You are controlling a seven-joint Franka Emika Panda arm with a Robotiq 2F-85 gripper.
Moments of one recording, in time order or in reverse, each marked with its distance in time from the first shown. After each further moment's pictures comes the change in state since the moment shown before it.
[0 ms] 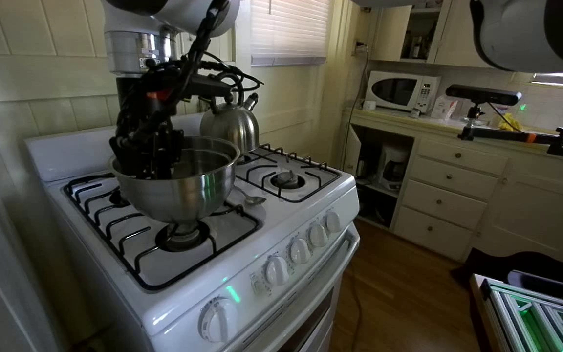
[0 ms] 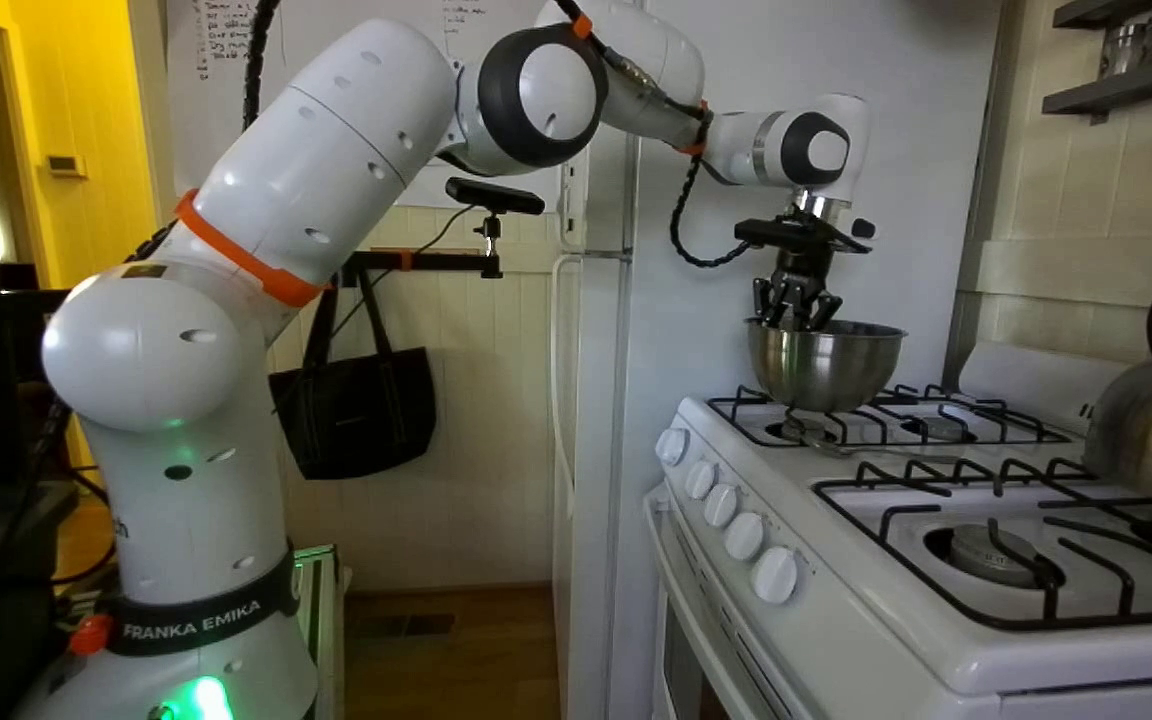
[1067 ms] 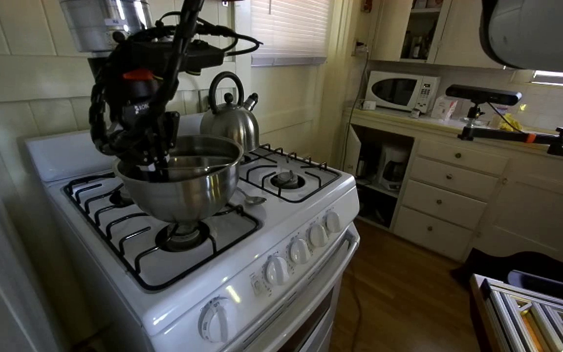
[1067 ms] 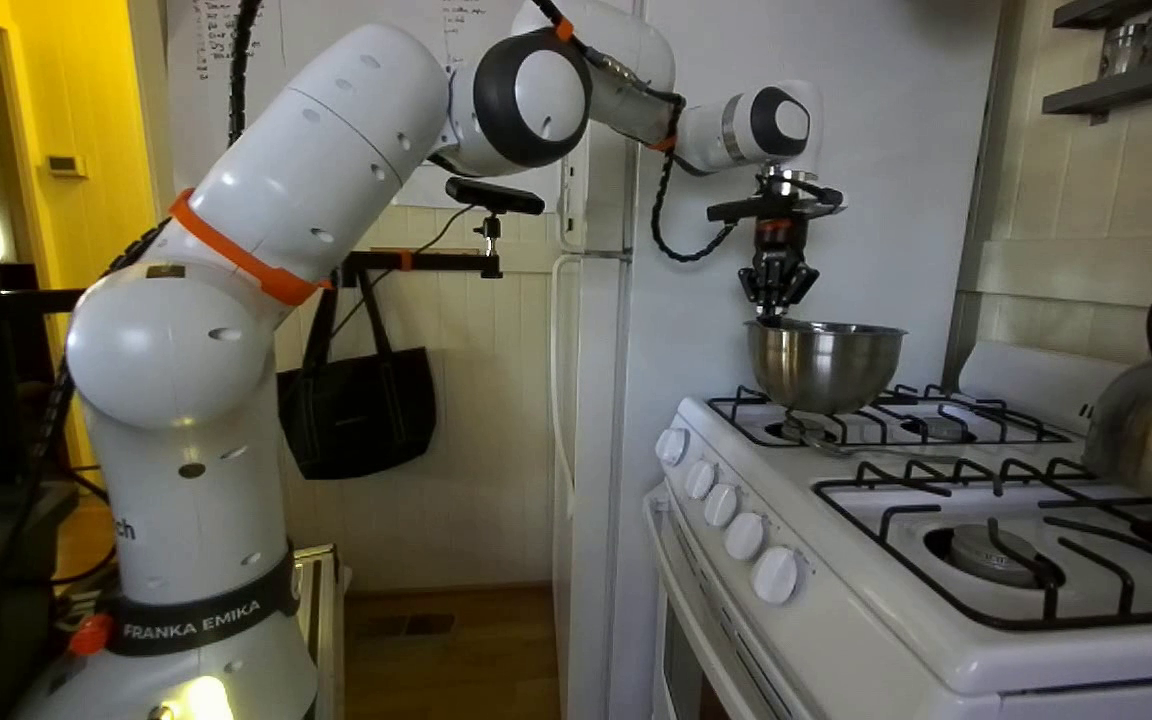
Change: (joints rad) arm 0.108 -0.009 -0.033 0.080 -0.181 -0.126 0.174
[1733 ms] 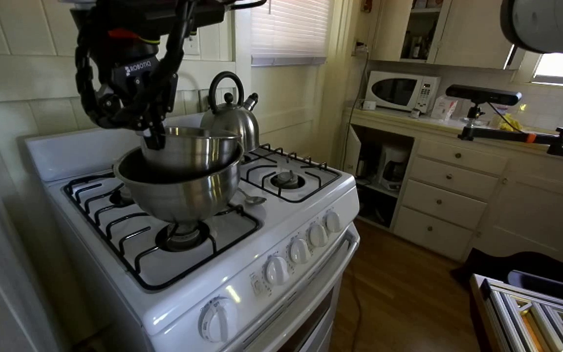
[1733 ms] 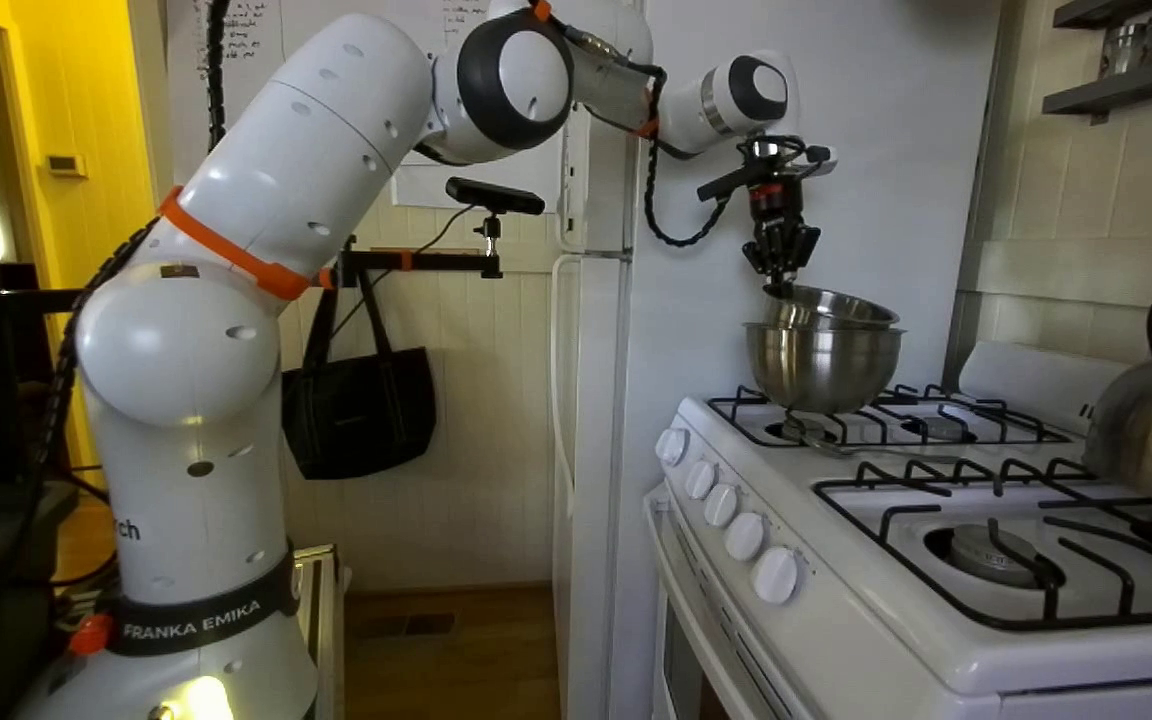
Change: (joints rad) arm 0.067 -0.057 -0.042 0.012 -0.131 0.000 0.118
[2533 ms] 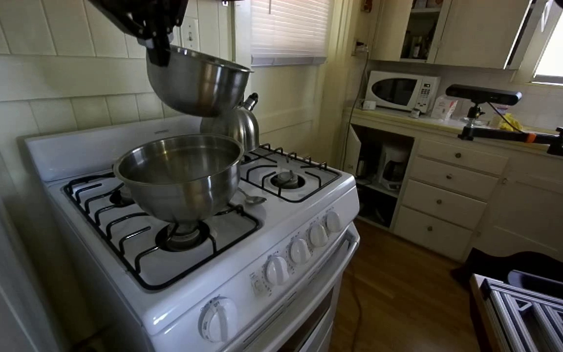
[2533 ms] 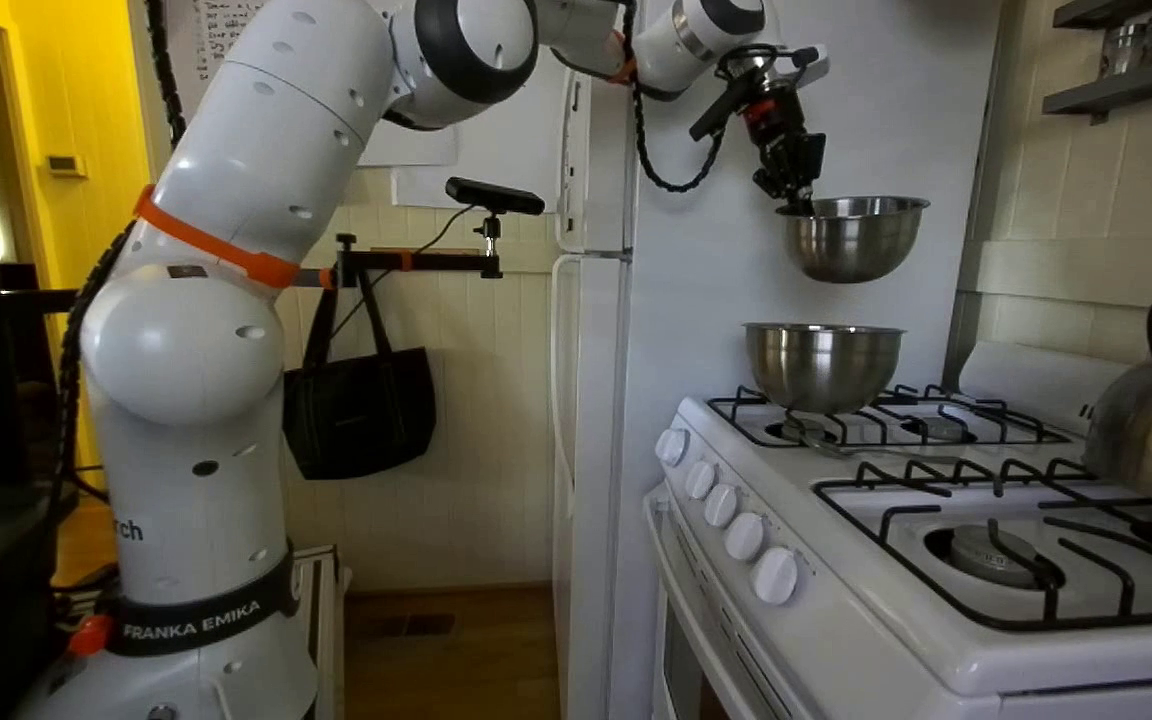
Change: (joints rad) arm 0.040 -0.146 -0.037 0.004 -0.134 0.003 0.146
